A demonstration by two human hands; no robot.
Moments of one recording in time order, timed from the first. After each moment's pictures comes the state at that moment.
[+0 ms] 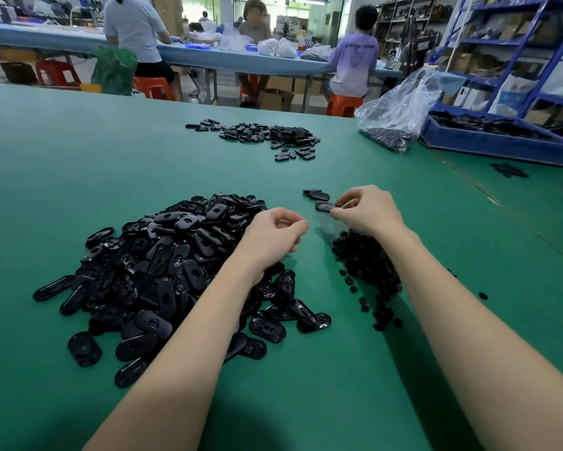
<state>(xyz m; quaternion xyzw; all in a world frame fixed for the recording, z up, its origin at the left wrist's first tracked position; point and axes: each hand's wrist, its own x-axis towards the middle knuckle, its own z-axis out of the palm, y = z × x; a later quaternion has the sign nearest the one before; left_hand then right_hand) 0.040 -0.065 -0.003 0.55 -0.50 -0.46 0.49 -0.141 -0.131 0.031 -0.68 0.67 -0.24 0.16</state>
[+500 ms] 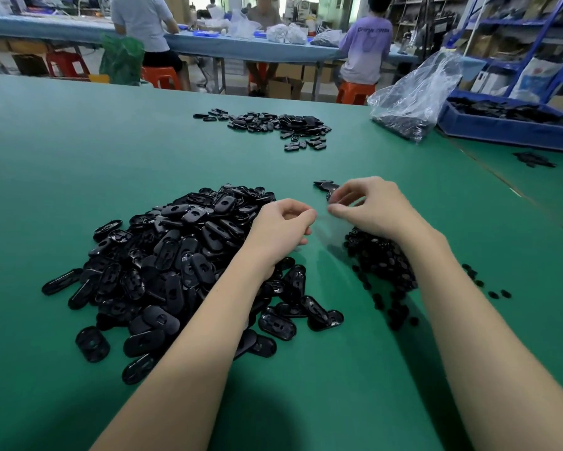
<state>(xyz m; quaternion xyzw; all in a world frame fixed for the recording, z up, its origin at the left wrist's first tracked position) 0.044 -0.072 -0.011 0.55 -0.48 -0.46 0.51 -0.134 -0.112 0.040 -0.76 0.57 -0.24 0.20</state>
